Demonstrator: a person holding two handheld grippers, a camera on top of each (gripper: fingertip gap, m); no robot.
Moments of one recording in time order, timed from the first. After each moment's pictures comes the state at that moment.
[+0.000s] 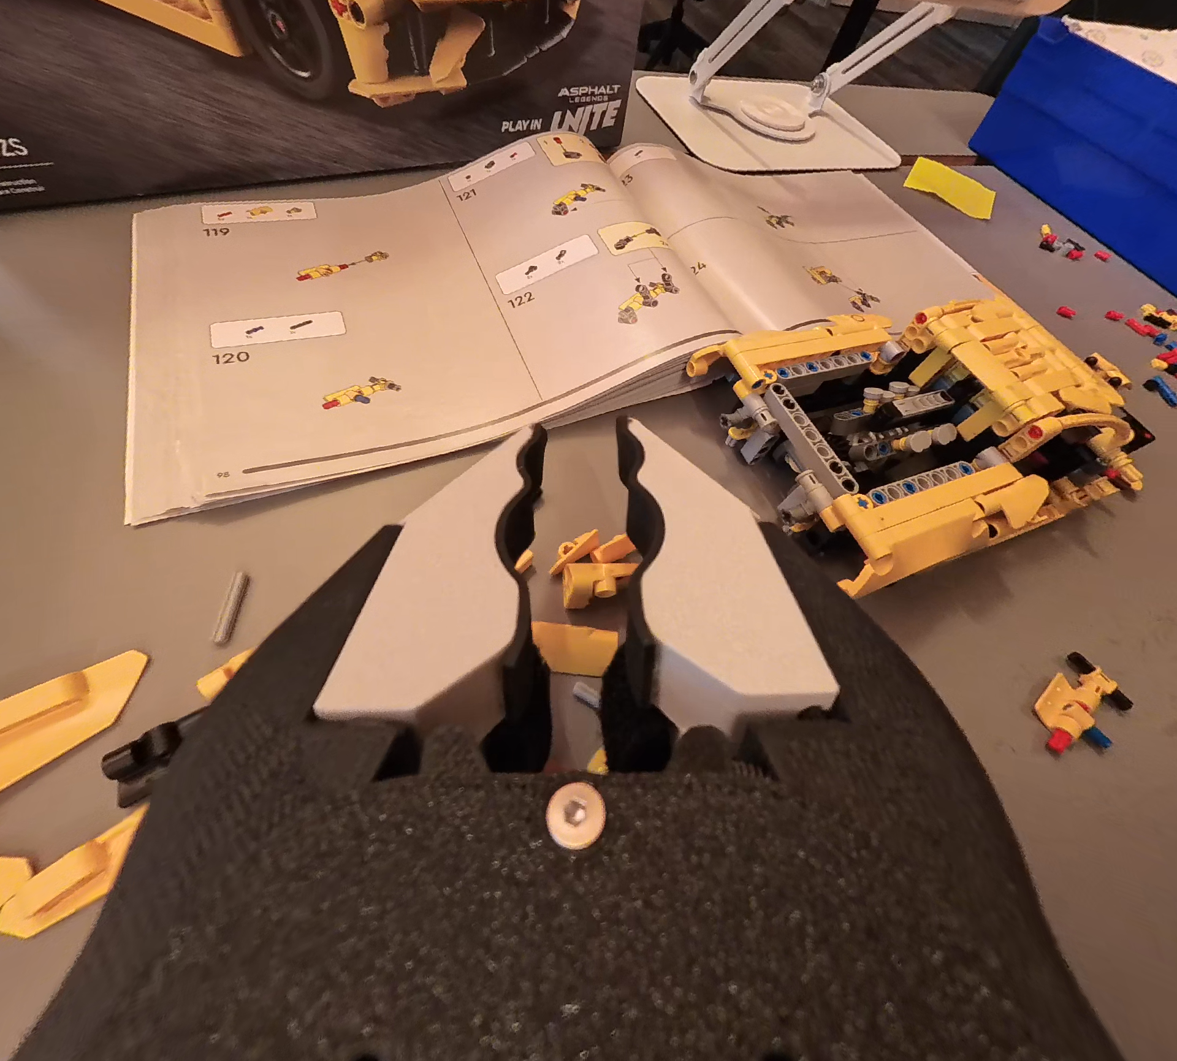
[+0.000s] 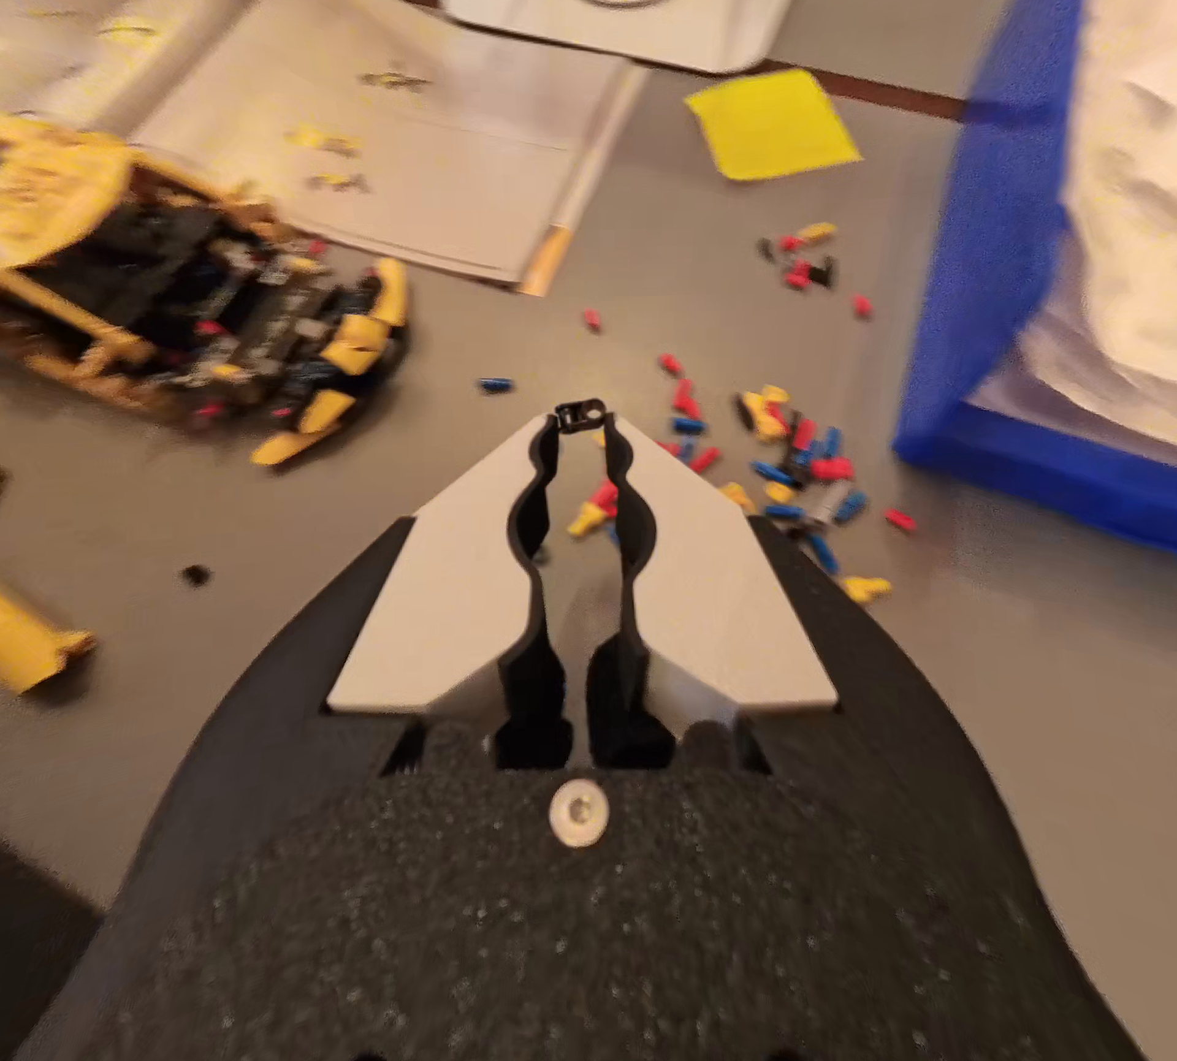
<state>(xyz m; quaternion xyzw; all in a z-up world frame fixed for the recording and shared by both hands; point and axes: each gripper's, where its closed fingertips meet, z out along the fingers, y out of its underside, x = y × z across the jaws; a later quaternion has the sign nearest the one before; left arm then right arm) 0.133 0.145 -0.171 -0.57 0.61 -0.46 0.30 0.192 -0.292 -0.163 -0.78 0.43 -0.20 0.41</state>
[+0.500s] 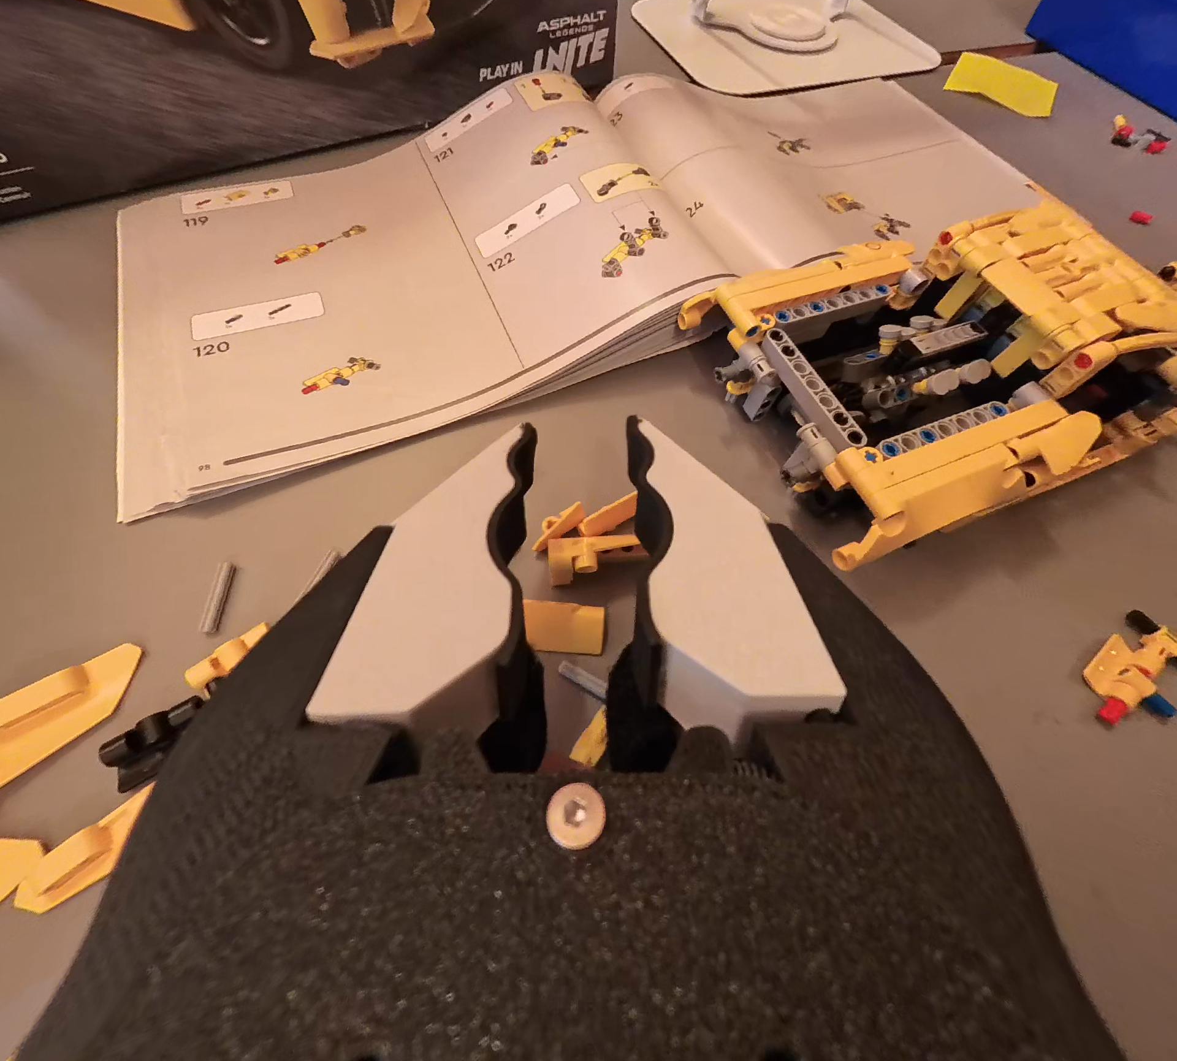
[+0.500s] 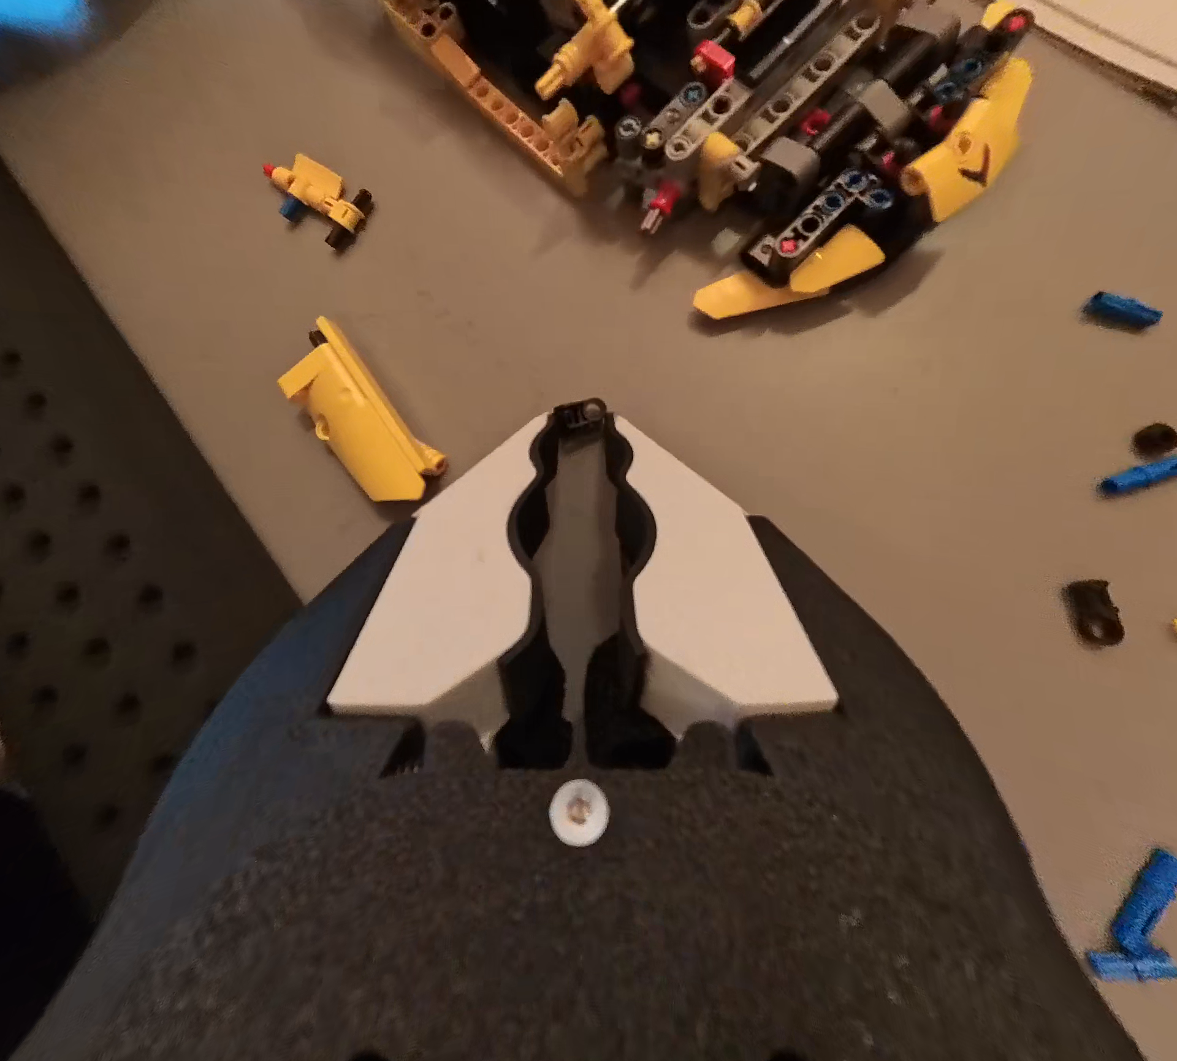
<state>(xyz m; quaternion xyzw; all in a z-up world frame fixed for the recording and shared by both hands) 0.129 0.133 -0.183 -0.56 0.64 -0.42 0.31 0.072 -0.169 -0.228 -0.89 0.28 -0.02 0.35</state>
